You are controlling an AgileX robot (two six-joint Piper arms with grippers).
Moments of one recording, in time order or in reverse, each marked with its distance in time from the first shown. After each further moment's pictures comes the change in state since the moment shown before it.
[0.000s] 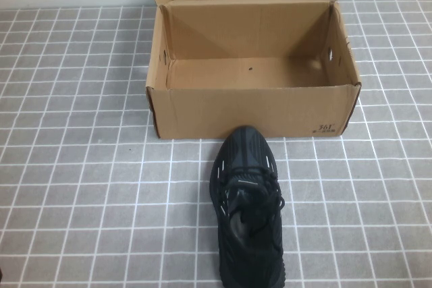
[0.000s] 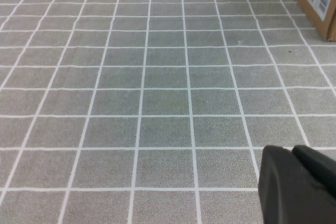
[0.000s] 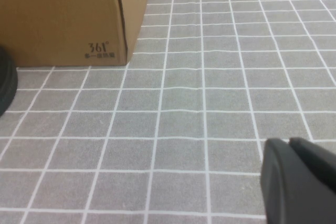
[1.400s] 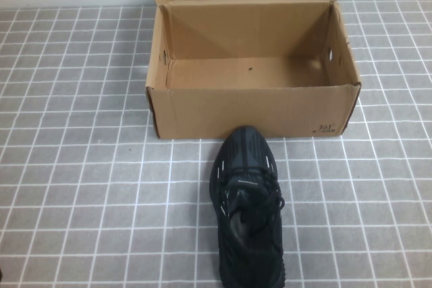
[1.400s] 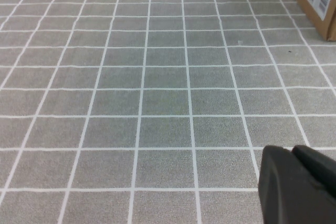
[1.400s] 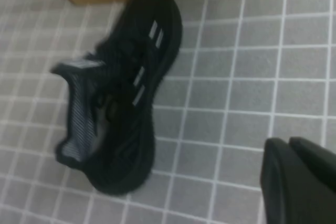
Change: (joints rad) right arm 0.000 0.653 -0.649 0.360 0.561 -0.059; left arm 0.000 0.000 0.000 0.000 0.000 0.000
